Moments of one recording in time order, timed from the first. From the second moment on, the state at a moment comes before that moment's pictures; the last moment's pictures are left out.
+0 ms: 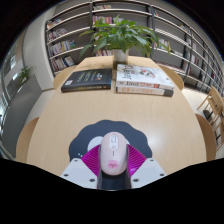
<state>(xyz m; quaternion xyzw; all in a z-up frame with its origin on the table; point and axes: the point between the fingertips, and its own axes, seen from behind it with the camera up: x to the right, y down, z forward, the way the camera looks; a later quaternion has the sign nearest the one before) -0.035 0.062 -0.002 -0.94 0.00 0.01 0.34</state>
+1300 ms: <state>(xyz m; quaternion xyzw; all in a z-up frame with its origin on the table) -0.049 -0.174 0.205 -0.91 0.02 -0.03 0.42</state>
